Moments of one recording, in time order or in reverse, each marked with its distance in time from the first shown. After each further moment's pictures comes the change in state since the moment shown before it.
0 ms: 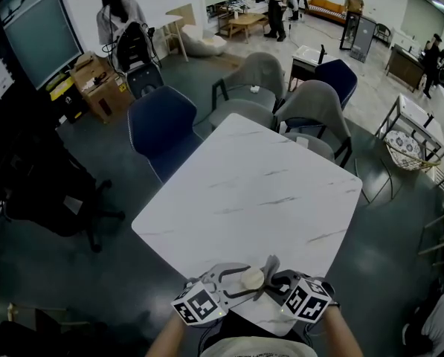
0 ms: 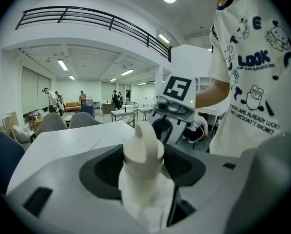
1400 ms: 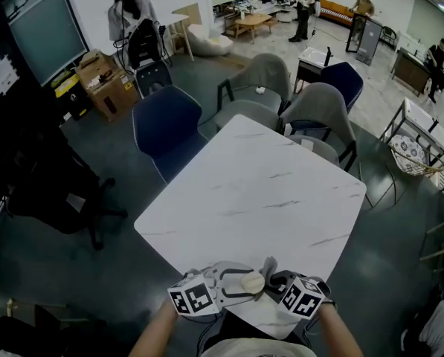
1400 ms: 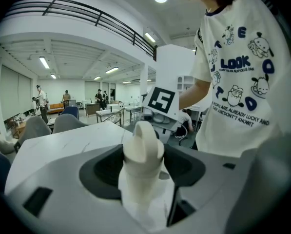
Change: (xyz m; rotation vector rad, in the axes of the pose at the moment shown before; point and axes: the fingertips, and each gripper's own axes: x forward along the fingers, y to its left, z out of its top) left arm -0.005 -0.005 0.001 0.096 0.007 -0.185; right arm 0.031 -0.006 -0.017 -0.013 0.040 0.040
